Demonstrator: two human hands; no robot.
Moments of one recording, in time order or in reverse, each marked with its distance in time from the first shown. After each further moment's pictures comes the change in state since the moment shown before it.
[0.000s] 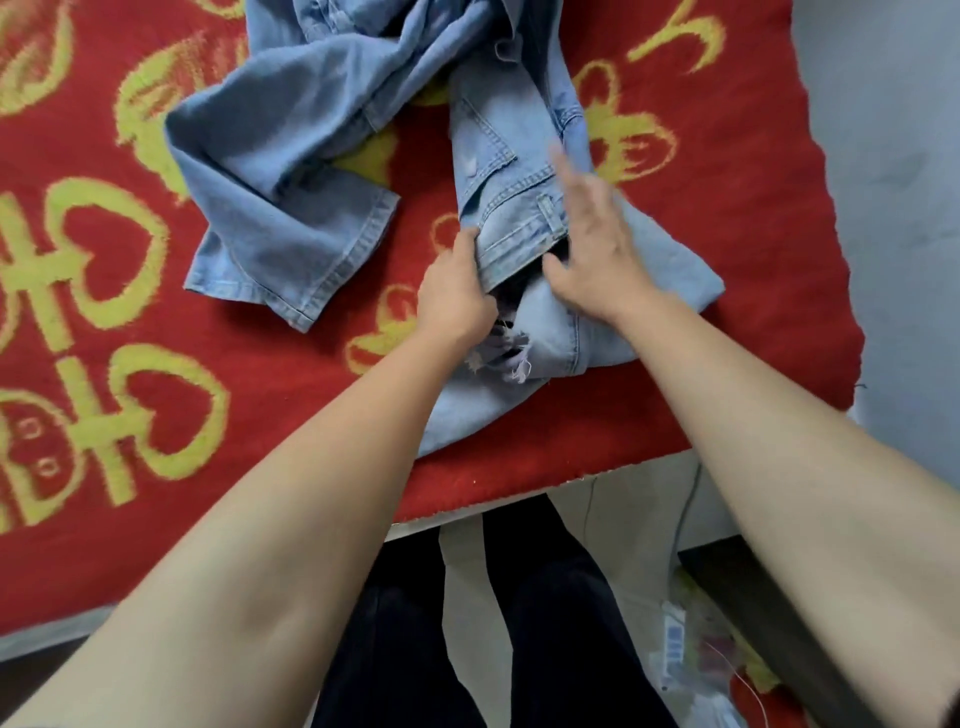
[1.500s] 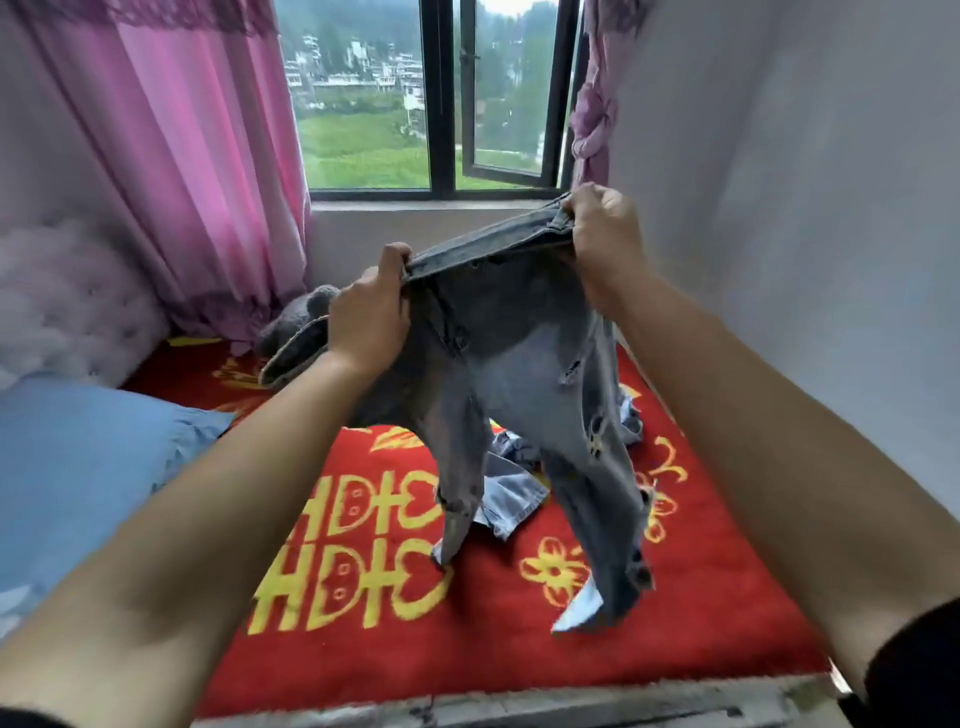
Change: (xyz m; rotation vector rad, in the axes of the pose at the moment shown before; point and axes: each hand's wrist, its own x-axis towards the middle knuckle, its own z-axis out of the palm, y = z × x) left_hand -0.462 -0.053 -0.553 0.267 1.169 0.417; right_hand -0.310 -0.585 -0.362 1.051 0.482 -0.359
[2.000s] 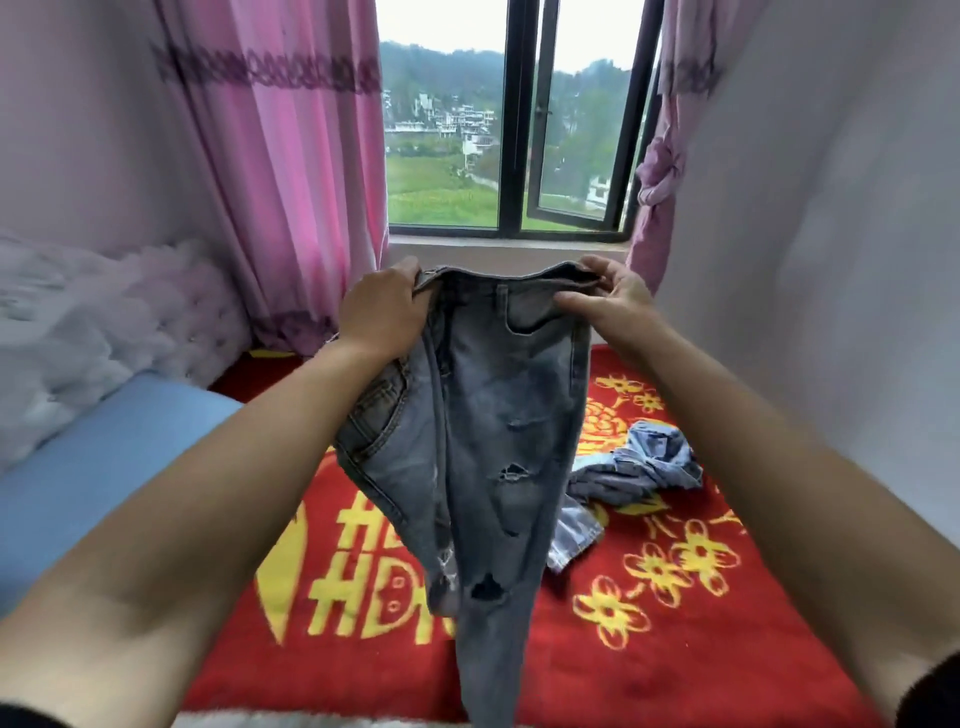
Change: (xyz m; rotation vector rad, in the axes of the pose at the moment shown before) left_hand 0.001 -0.081 -0.089 -0.003 -0.025 -0.083; right_hand -0.033 0.032 0.055 -0.143 -0.338 -0.038
